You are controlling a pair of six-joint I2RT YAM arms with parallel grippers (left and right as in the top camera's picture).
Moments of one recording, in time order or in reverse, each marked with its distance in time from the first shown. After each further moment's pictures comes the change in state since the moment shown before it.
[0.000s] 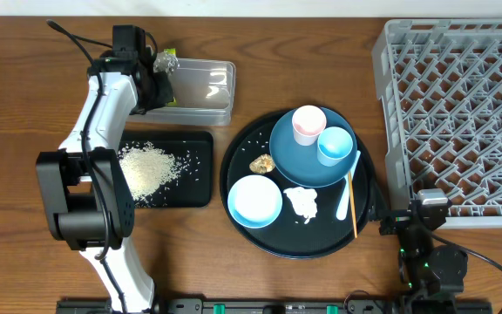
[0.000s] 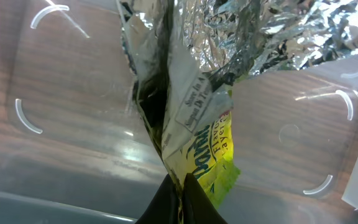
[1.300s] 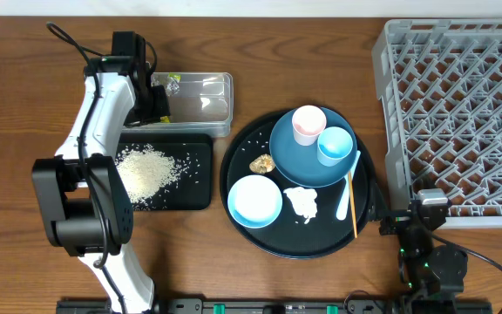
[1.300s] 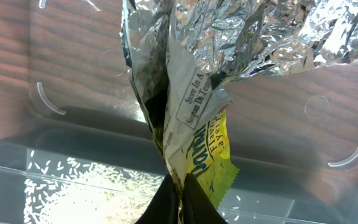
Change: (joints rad) left arm 0.000 -0.037 0.000 -0.207 -0.056 0.011; right arm 0.000 0.000 0.000 0.000 0.000 0.000
